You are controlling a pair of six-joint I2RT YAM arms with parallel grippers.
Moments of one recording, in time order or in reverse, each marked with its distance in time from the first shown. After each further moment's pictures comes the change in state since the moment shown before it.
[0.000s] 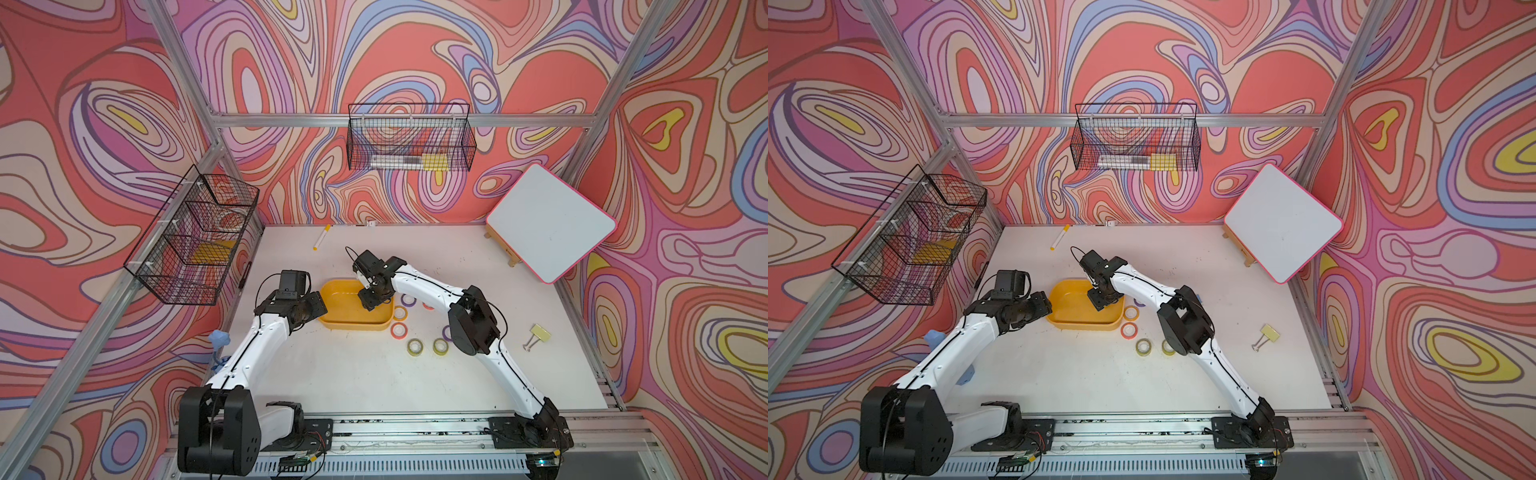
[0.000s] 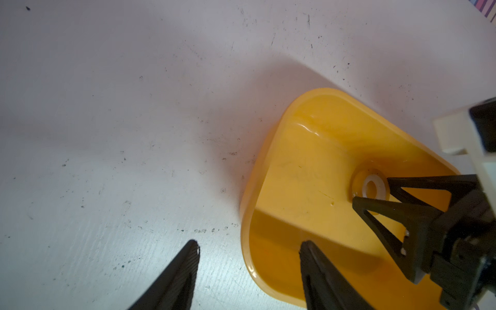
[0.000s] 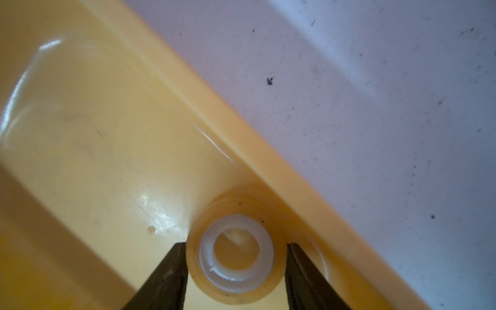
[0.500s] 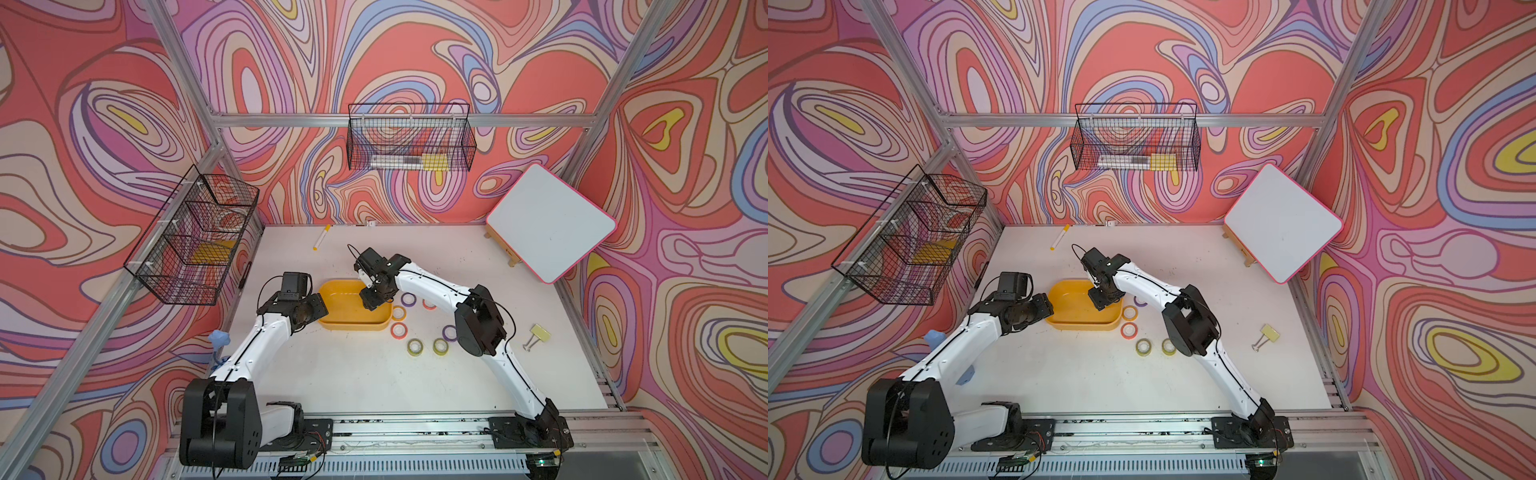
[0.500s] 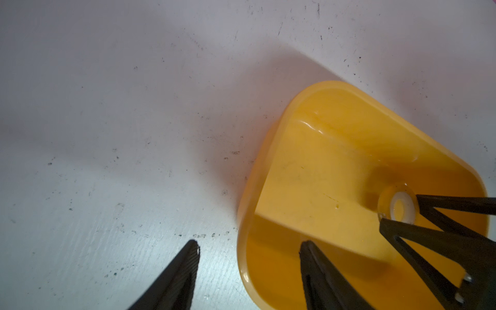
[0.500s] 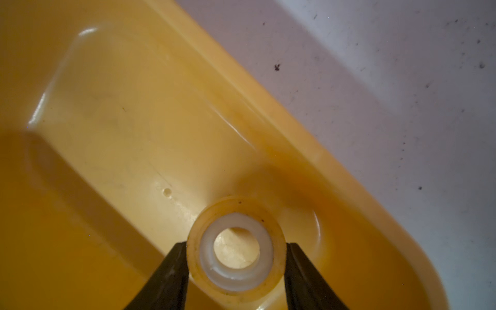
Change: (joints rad) left arm 0.000 0.027 -0.029 0.040 0.000 -0.011; right arm 0.000 -0.068 -0.054 -0.017 -0.033 0.001
